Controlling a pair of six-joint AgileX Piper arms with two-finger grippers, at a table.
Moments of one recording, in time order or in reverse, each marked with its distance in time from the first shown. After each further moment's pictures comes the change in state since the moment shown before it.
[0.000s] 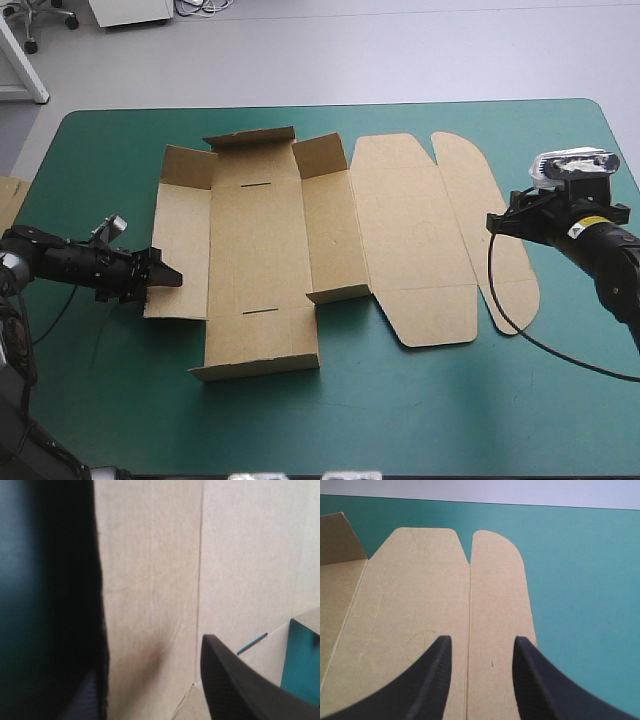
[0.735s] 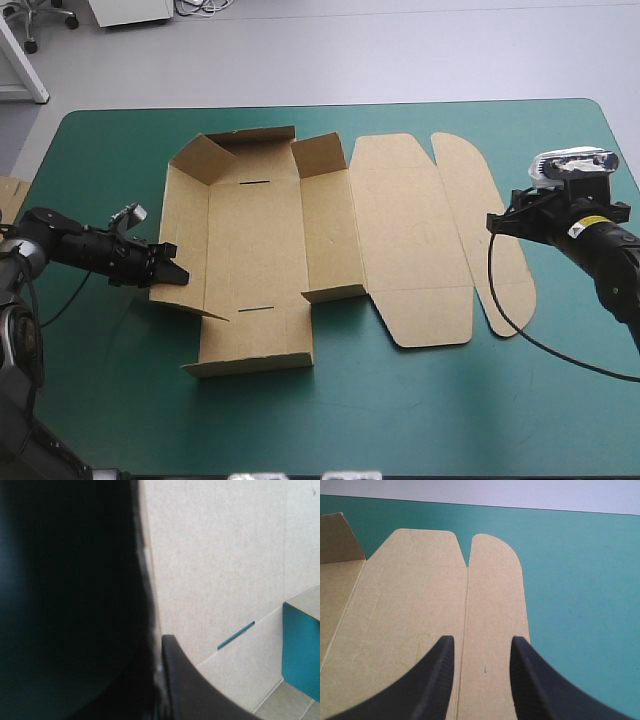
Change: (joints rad) left arm -0.098 0.000 -0.080 0.043 0.023 0.005; right arm 0.000 0.000 0.000 0.000 -0.010 -0.011
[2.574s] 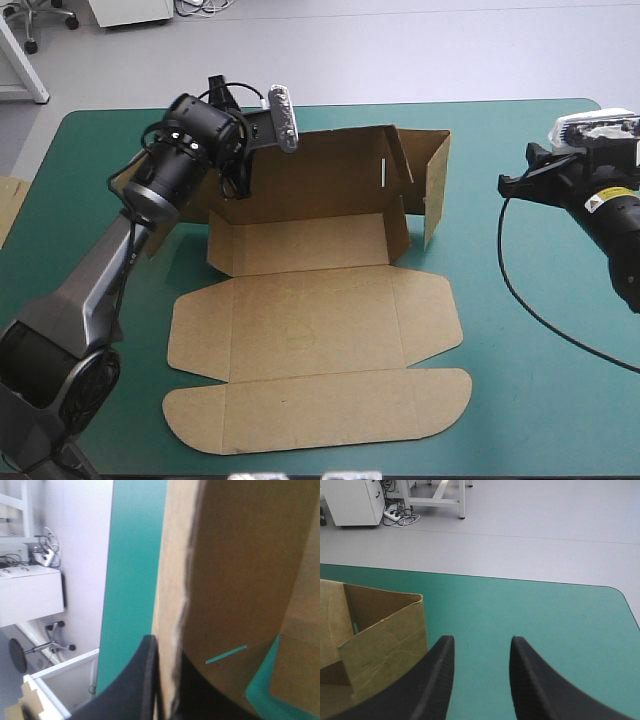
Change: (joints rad) left arm -0.839 0.000 -0.767 1.176 -0.142 0.119; right arm 0.000 0.000 -0.123 -0.044 -0.081 0.027
